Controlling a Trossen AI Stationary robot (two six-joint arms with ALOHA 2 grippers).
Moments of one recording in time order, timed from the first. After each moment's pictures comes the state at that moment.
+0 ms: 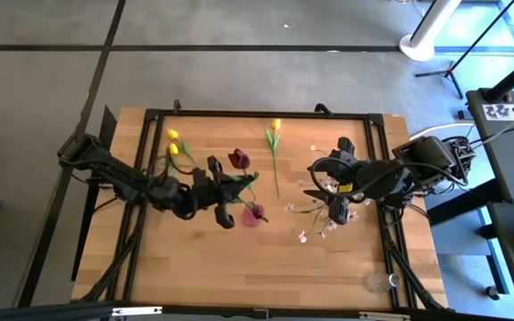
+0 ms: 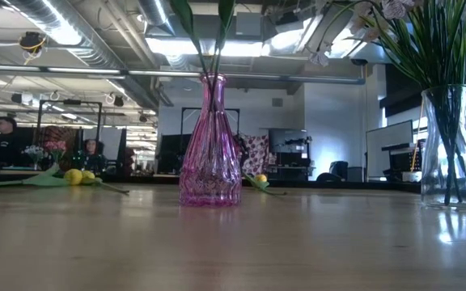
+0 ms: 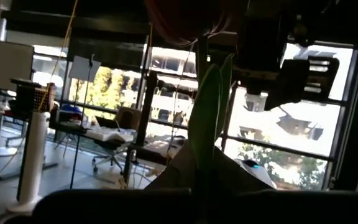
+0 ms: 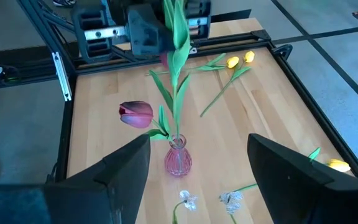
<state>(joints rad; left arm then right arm) -0.37 1.40 0.84 0.97 -0.69 0.05 0.44 1.56 2.15 -1.28 0.48 0.43</state>
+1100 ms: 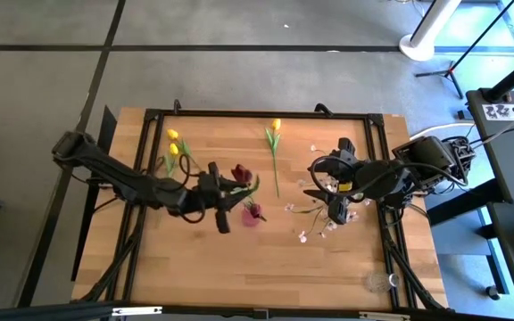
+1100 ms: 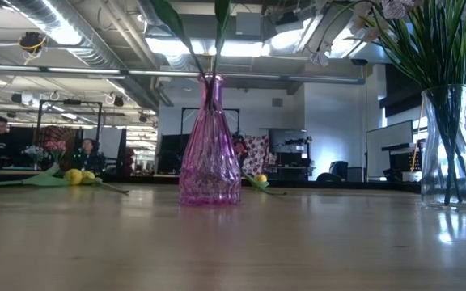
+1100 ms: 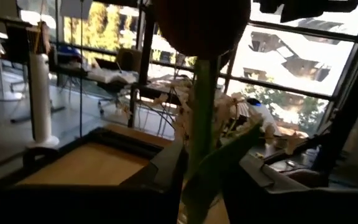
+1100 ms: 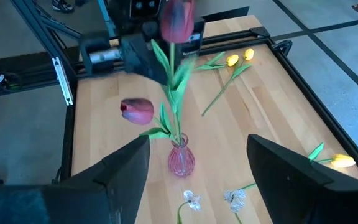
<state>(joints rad) -0.39 1.32 0.84 0.55 -0.69 -0.15 0.44 1.56 2.15 -1.28 0.48 0.47</state>
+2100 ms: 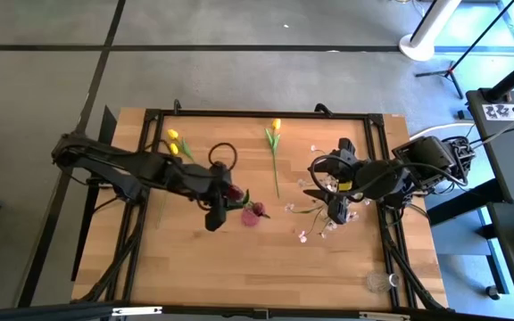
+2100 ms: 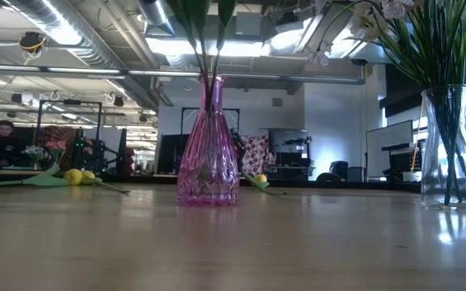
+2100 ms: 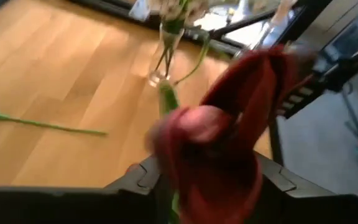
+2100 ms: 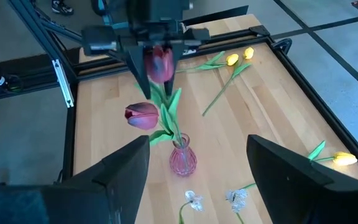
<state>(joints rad) -0.25 1.32 1.26 -0.52 -0.17 -0.47 0.44 1.56 2.15 -1.28 0.48 0.48</state>
